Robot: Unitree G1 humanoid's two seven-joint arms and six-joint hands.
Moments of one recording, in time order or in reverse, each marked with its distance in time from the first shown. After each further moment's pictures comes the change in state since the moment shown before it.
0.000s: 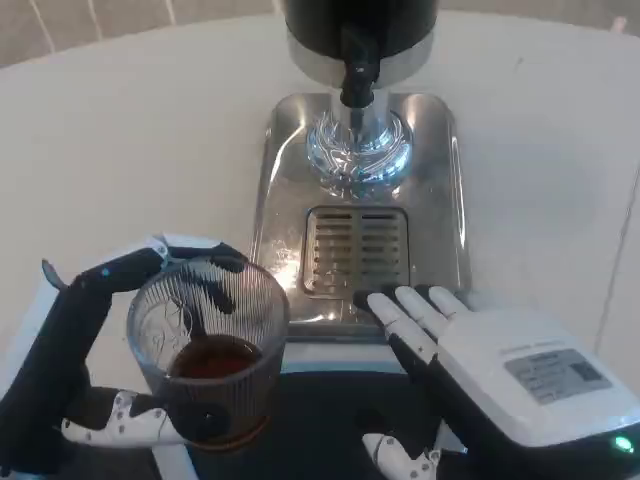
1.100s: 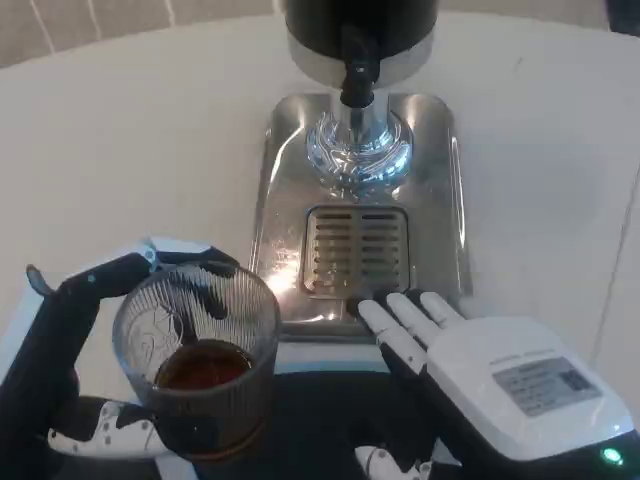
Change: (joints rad) left arm 0.039 0.015 0.000 -0.043 -0.031 0.000 -0.001; right arm 0.039 -0.002 0.038 0.000 -0.033 -0.028 -0.045
